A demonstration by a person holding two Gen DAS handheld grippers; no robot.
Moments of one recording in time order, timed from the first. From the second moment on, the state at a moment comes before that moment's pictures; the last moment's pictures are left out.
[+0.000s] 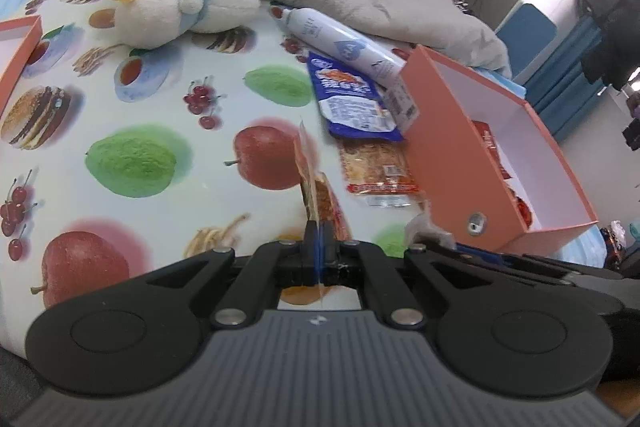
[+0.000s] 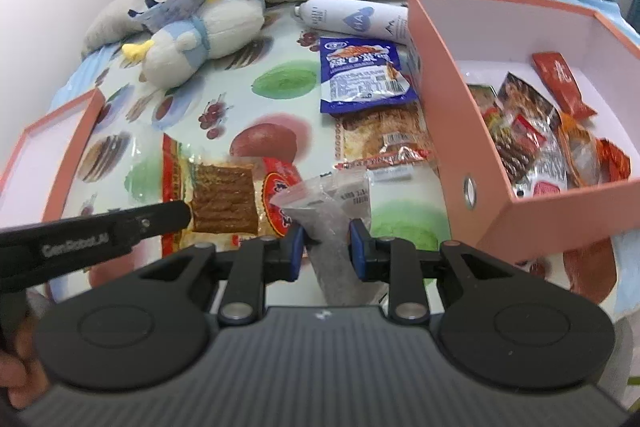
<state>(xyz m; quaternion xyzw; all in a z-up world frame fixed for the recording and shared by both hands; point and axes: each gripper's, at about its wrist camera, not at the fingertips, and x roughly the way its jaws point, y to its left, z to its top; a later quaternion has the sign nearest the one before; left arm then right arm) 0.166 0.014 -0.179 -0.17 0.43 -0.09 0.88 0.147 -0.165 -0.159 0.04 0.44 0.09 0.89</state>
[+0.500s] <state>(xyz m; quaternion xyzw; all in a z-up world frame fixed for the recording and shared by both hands) 0.160 -0.007 -0.118 -0.16 0.38 -0.10 0.90 0.150 -0.187 -0.105 0.06 0.40 0.10 0.91</state>
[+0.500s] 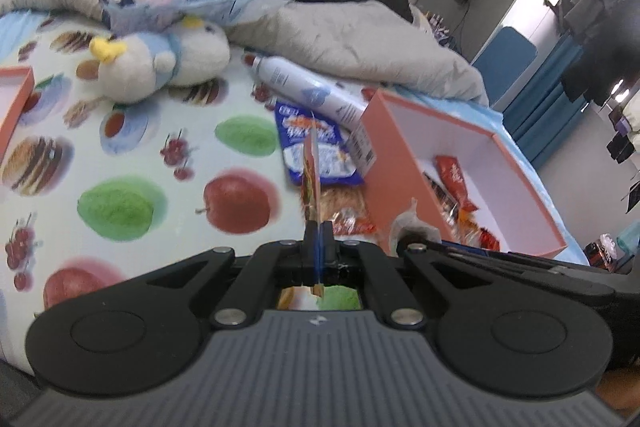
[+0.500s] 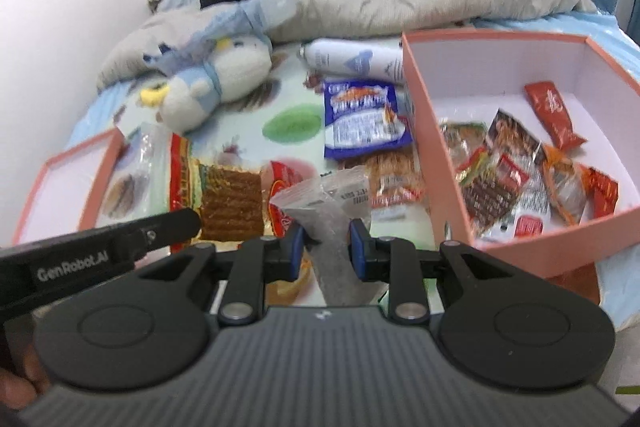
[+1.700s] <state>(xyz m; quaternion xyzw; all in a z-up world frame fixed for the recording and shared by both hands) 0.232 -0.165 0.065 -0.11 0.24 -0.23 0.94 0.178 -0.333 0.036 0.06 0.22 0.03 0.97</state>
